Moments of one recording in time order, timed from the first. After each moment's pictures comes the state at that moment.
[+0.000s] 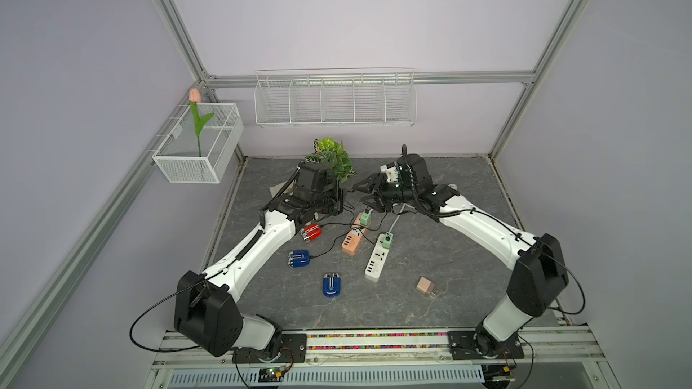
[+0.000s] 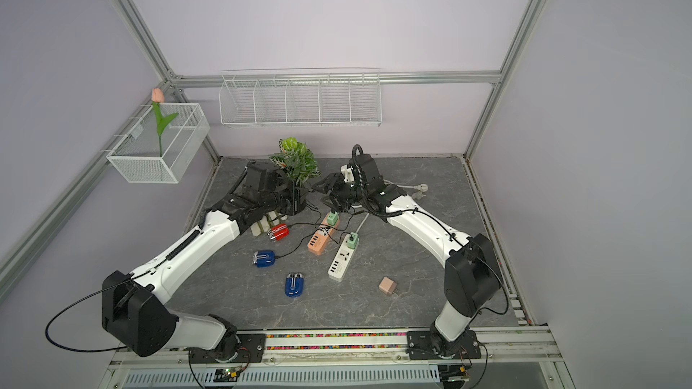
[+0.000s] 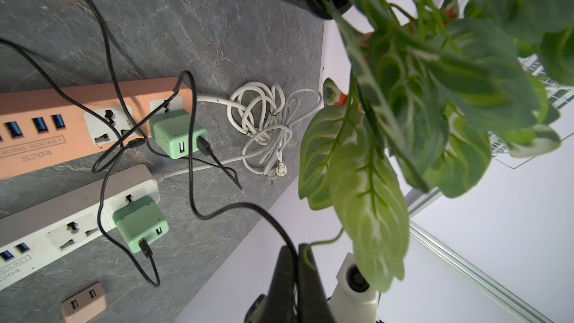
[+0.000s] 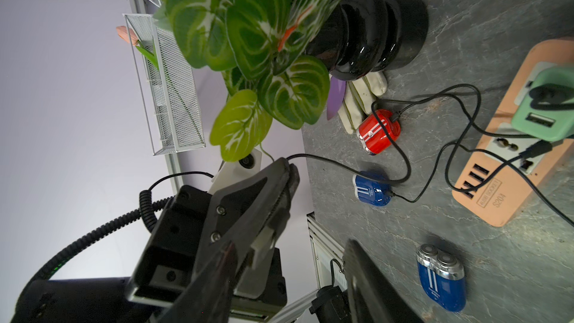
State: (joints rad) left arm -0.53 1.42 1.22 -0.39 0.16 -1.83; right arm 0.64 1.67 1.41 -0.23 -0.54 1.32
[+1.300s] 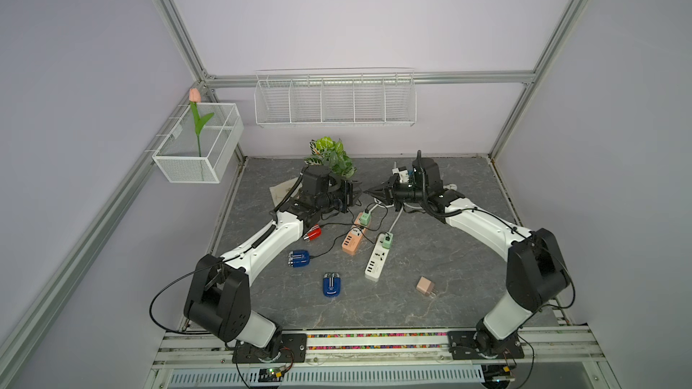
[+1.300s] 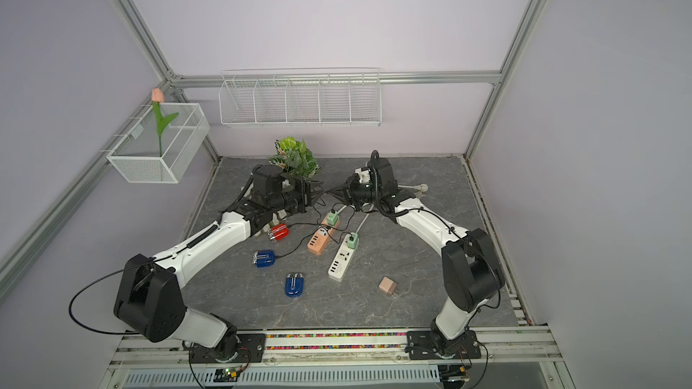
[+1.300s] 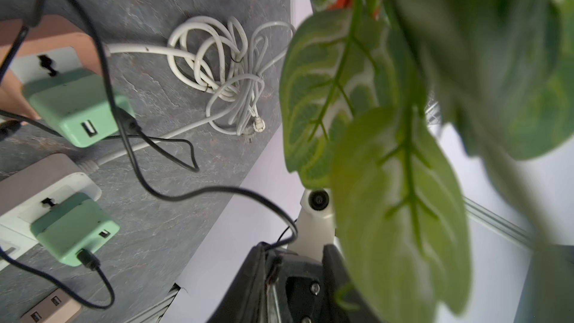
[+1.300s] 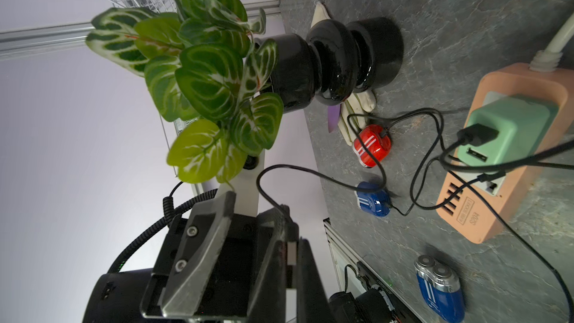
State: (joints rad) left arm -0.52 1.50 1.11 0.01 0.40 -1.79; right arm 0.50 1.68 1.24 0.02 -0.69 1.44
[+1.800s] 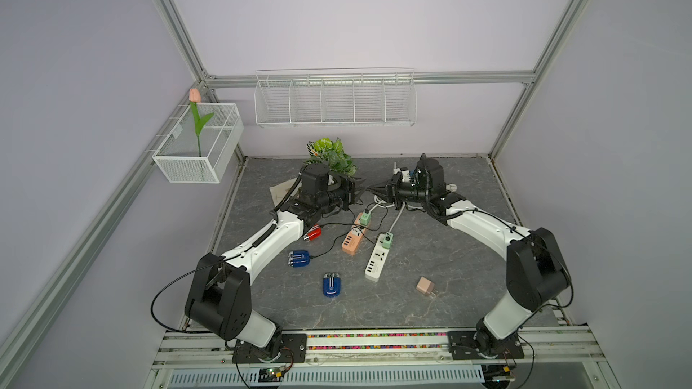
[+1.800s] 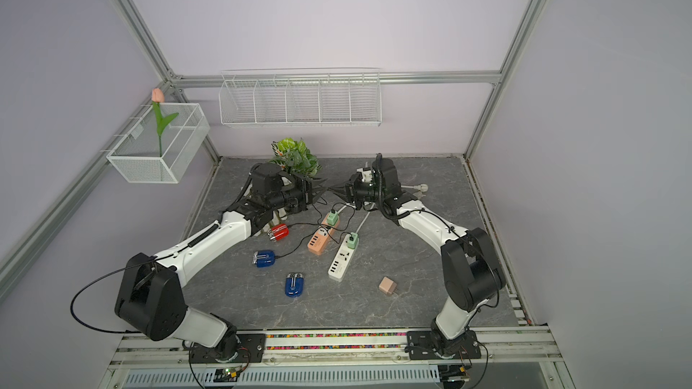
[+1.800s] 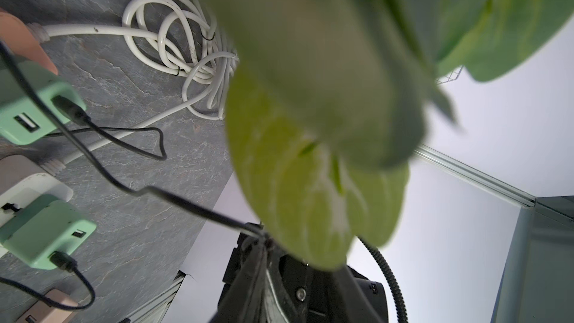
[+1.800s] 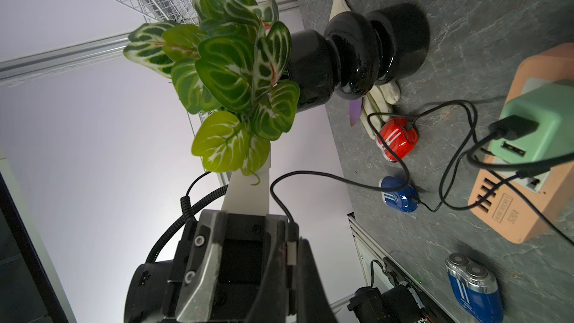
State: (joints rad) left arm -0.52 1.51 1.11 0.07 0.45 -1.75; right arm 0.48 1.68 1.19 0.15 -0.74 1.56
